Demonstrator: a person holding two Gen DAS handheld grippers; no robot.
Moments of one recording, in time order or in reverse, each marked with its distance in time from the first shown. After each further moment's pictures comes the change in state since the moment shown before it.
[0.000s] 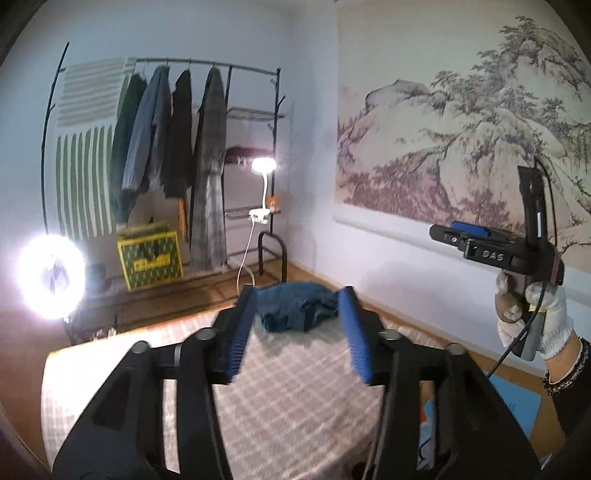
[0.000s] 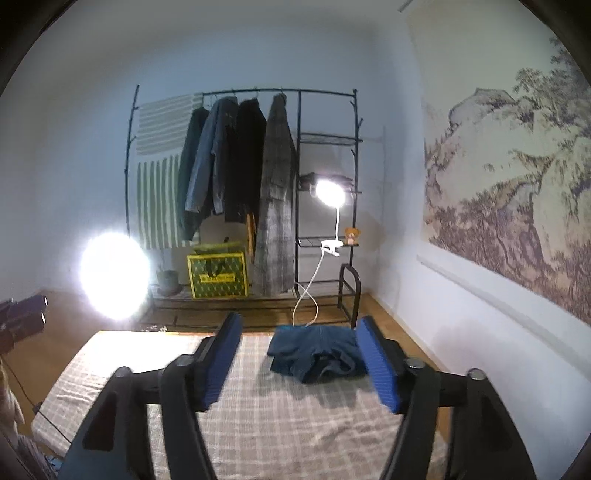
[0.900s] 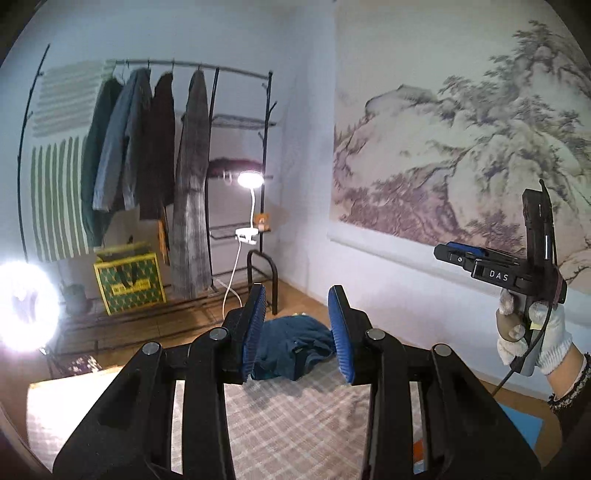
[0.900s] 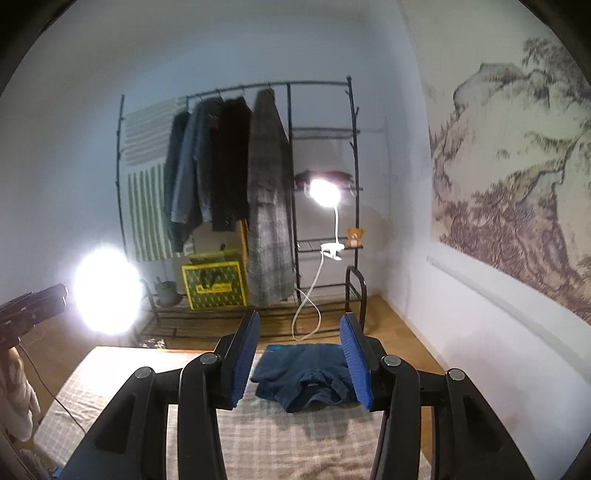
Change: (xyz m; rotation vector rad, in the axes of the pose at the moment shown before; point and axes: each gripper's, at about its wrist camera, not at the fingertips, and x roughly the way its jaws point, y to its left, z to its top) left arm 0.109 -0.023 0.097 0.010 -0.052 -0.031; right arm 0.086 -0.096 0.060 0.033 -0.003 0.083
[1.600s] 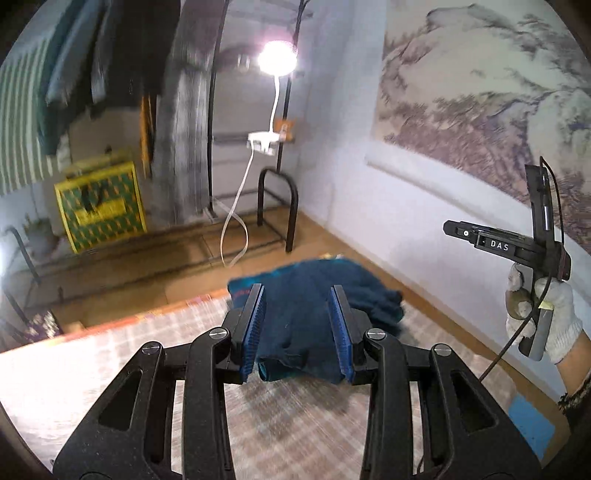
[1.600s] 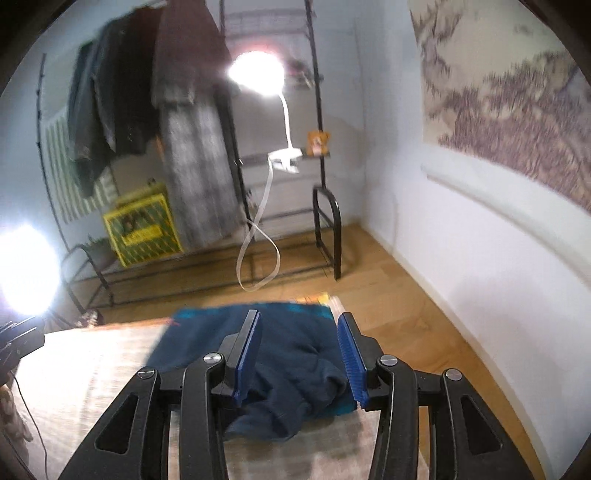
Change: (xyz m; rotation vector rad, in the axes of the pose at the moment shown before) left arm 0.315 0.080 -0.111 -0.088 0.269 0.041; right arm 0.318 -0.112 -0.090 0.088 0.267 -0.096
